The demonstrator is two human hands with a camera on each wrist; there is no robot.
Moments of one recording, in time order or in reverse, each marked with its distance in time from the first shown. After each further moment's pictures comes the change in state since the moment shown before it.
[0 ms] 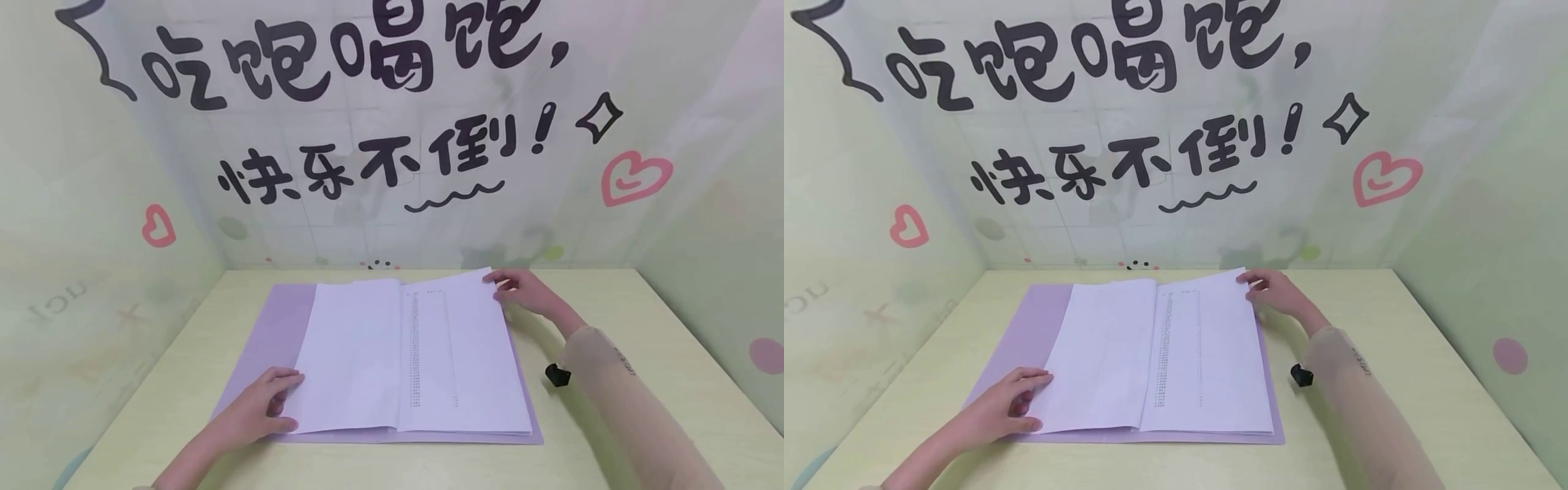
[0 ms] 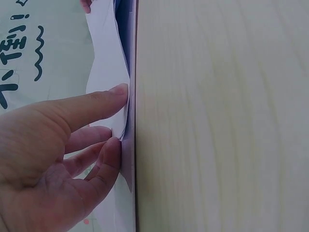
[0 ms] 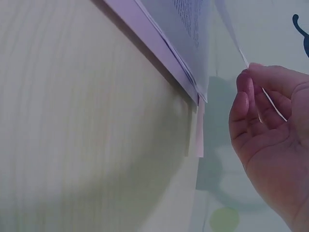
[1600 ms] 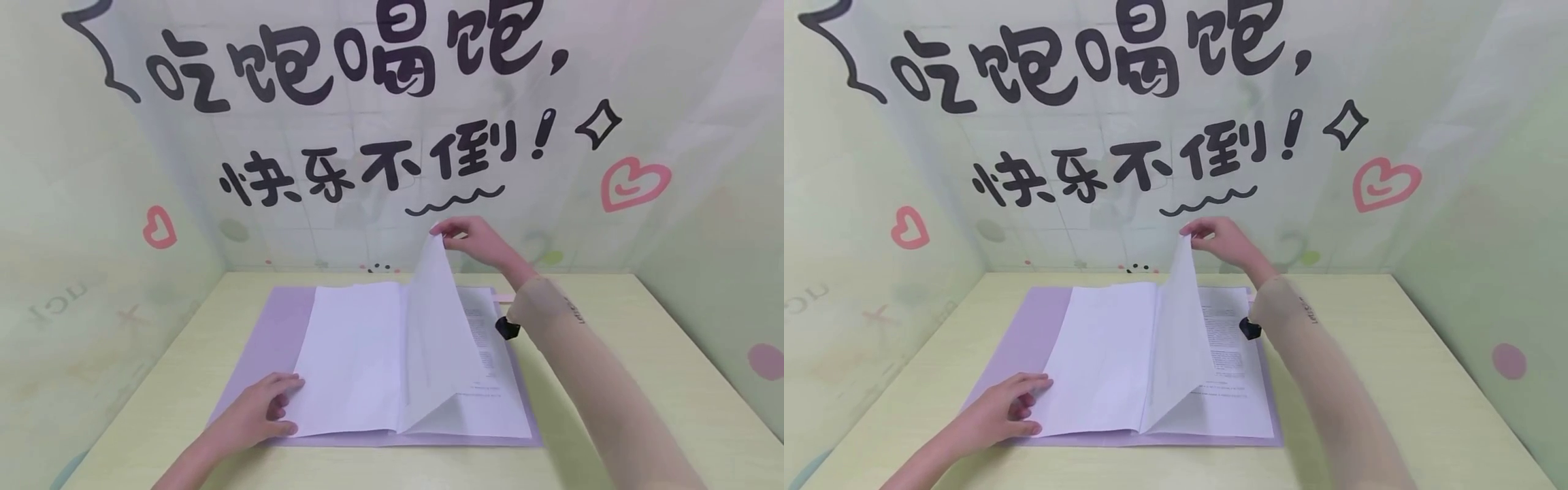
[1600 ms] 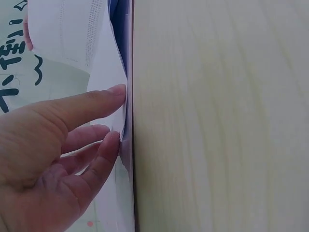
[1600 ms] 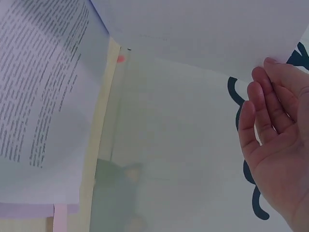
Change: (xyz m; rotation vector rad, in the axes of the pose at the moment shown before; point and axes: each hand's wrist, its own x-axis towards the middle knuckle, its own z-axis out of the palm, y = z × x) left_hand 0.000 0.001 0.000 0.023 0.006 -0.038; right_hand 0.077 -0.121 0.003 -0.048 0.063 -0.179
